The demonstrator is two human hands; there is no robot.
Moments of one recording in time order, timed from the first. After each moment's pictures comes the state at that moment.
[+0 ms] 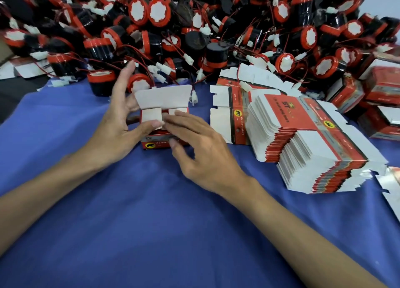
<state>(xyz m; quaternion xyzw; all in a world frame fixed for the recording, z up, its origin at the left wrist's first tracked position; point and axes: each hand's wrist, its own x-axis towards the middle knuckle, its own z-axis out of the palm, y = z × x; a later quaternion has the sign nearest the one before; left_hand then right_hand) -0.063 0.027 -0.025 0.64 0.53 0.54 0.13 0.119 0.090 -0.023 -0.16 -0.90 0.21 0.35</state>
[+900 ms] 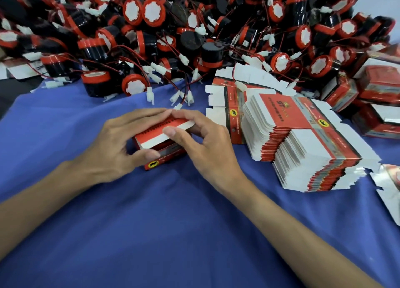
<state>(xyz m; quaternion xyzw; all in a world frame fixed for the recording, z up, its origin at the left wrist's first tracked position) -0.052 0.013 -0.022 0.75 0.53 0.39 0.00 0.126 0.087 -0.007 -0.25 -0.74 0.50 0.37</state>
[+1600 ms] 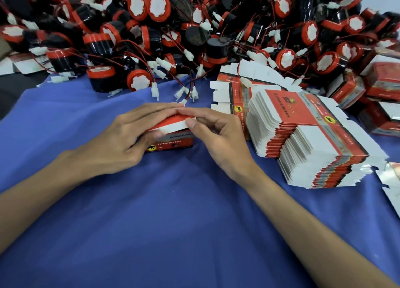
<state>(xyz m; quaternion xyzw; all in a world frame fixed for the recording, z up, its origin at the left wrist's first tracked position) -0.057 0.019 -0.021 0.79 0.52 0.33 -0.02 0.130 0.105 -0.018 -0.21 -0.72 0.53 0.39</state>
